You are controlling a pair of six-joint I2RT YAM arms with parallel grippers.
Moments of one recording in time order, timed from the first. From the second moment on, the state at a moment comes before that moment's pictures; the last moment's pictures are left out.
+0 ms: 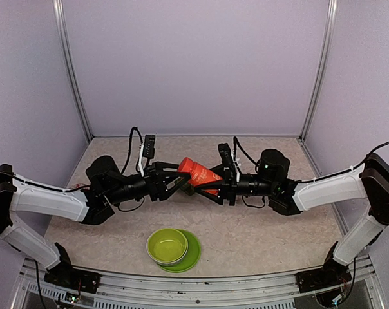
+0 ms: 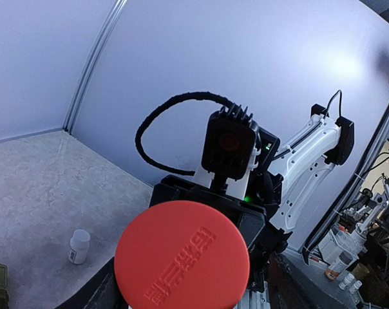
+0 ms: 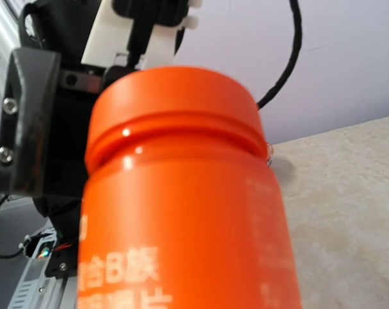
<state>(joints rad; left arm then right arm) -0.87 1.41 0.61 0.98 0.43 -0.53 0.84 1.58 0.74 0.86 -0.65 0.20</state>
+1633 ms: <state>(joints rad) -0.87 1.41 0.59 1.02 0.39 -0.54 0.82 1.58 0.73 0.88 -0.65 0.18</state>
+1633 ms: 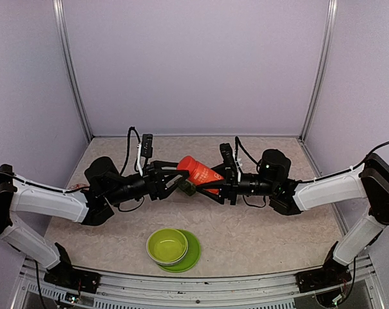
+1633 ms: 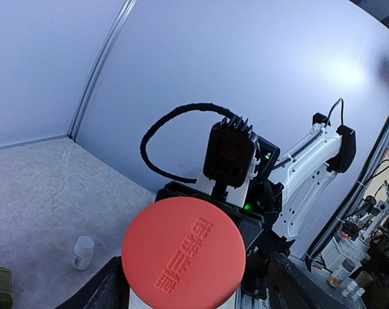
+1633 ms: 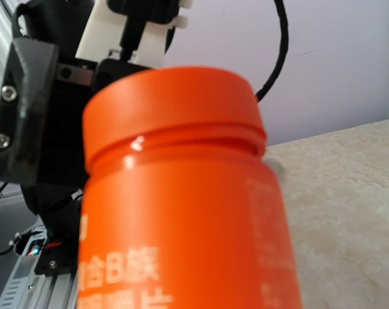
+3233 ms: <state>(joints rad) -0.87 1.30 0.63 0.83 0.22 -0.53 0.79 1.57 0.70 0.87 -0.65 0.16</state>
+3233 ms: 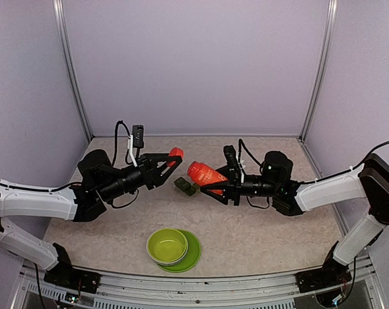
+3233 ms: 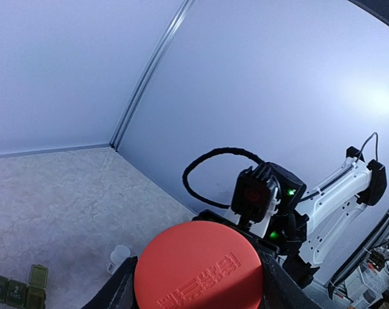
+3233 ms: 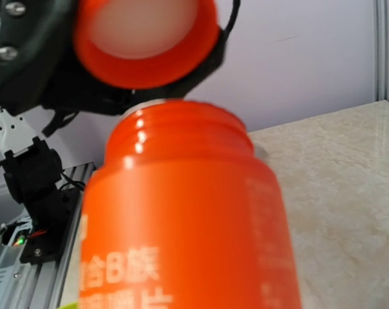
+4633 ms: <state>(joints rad) -0.65 1.73 0.63 0.47 -0.02 -0.51 0.74 1.57 0.65 0.89 -0.65 0.13</state>
